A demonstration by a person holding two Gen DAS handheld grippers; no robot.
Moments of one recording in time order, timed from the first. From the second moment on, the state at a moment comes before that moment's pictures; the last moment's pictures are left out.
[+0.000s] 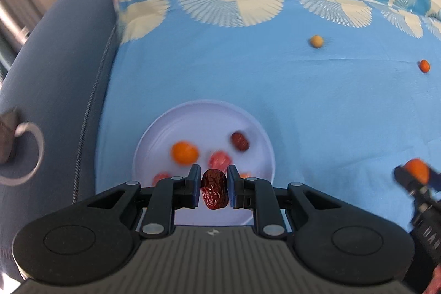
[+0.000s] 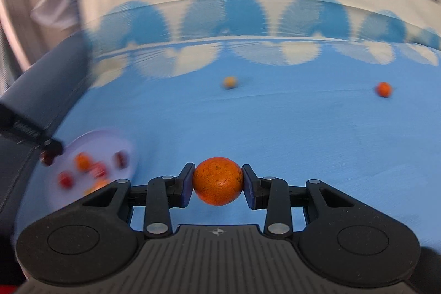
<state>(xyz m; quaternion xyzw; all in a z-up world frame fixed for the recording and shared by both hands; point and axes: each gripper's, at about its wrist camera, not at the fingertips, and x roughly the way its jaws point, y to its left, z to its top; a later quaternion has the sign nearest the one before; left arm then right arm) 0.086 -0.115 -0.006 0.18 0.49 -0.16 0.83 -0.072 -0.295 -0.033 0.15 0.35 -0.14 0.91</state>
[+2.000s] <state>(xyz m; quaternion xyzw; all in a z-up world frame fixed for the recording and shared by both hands) 0.055 -0.005 0.000 0.09 0.52 -0.11 0.84 -0.072 -0.175 -0.013 0.06 0.39 -0.02 0.92</state>
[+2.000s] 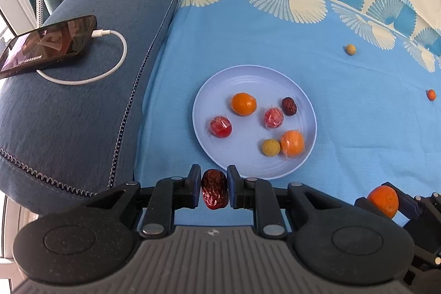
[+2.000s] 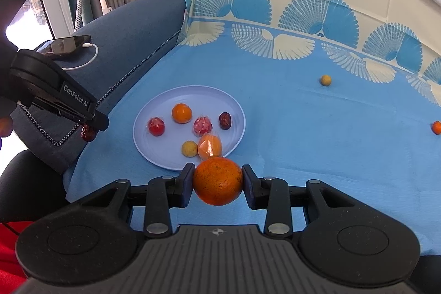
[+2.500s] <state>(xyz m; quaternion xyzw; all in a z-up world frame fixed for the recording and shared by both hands) 0.101 -0.027 -0.011 0.09 0.52 -0.12 0.84 -0.022 -0.178 -0.032 0.06 0.40 -0.01 0.92</state>
